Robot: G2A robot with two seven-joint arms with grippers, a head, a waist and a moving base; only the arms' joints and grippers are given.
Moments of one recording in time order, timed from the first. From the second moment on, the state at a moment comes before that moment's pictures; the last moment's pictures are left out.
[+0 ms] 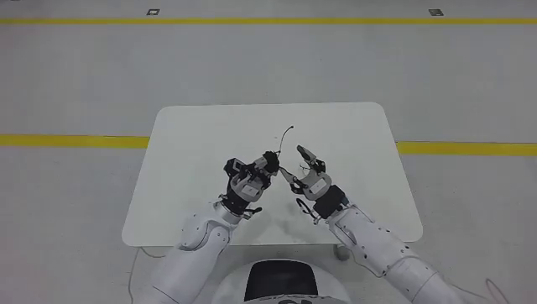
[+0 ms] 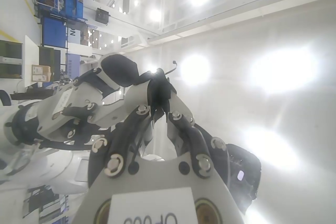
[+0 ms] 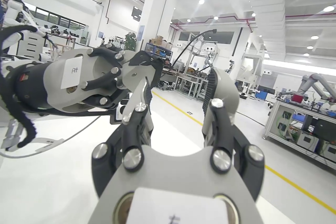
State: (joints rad) left arm 1.60 -1.31 -1.10 -1.56 -0.95 -0.34 -0.69; right arm -1.34 -1.16 0.75 -1.31 -1.41 0.01 -1.01
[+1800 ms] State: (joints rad) left arm 1.61 -1.35 -1.12 -1.53 -0.90 -0.34 -0.74; right arm -1.36 -1.24 0.82 -1.28 -1.48 0.00 -0.97
